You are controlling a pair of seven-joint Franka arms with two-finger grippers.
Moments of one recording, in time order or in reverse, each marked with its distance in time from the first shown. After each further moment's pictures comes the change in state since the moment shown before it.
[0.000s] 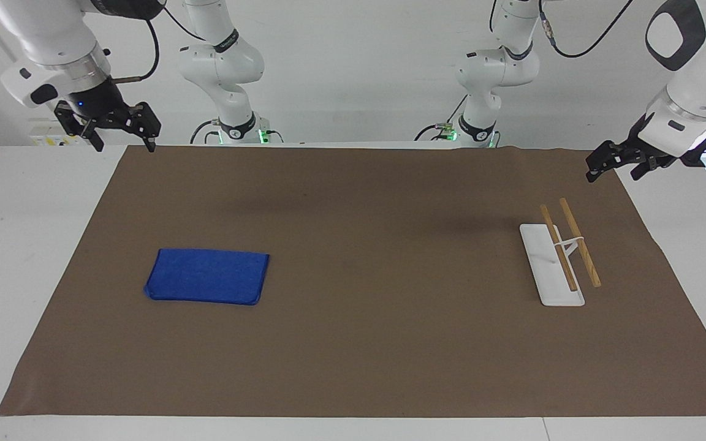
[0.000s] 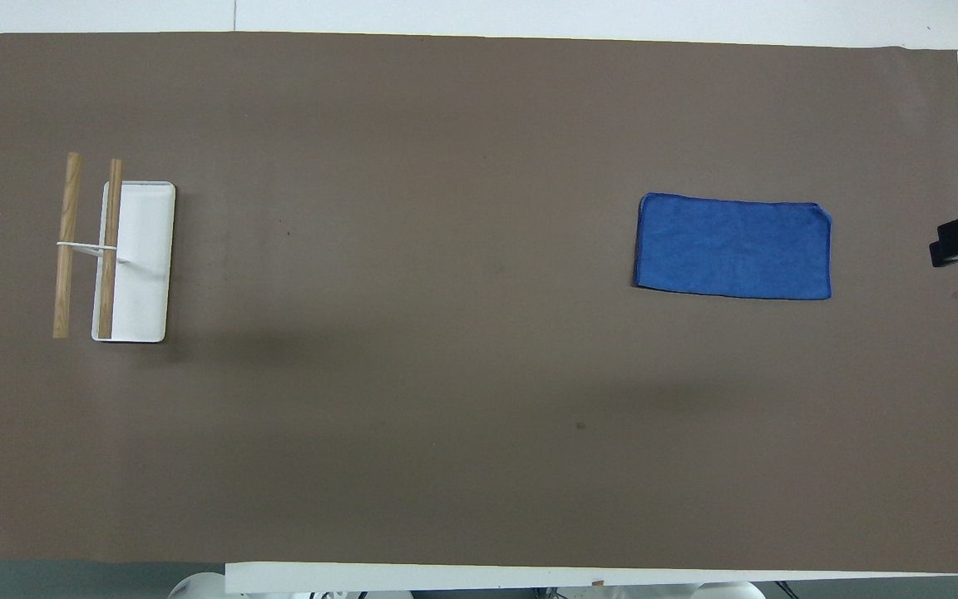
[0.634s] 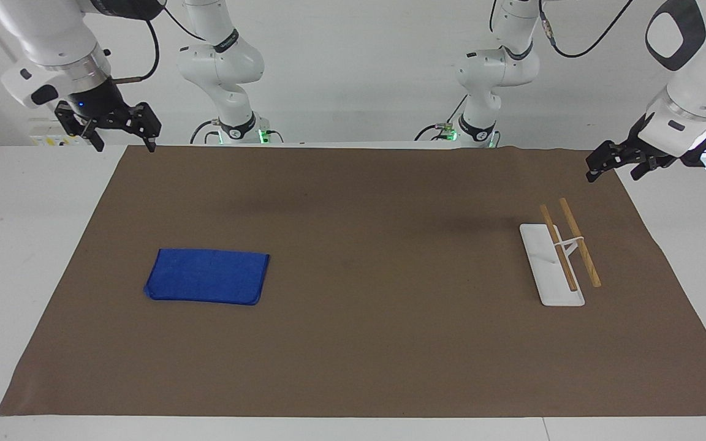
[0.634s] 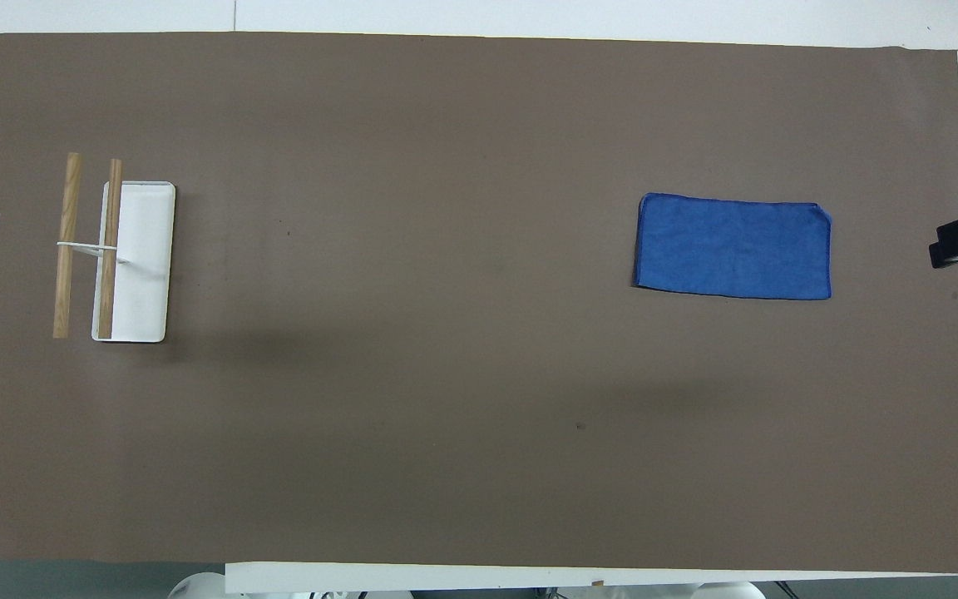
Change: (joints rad) left arm 0.000 0.000 0.000 0.000 0.000 0.000 0.000; right arm -0.003 0.000 -0.001 -0.002 0.000 -0.002 0.000
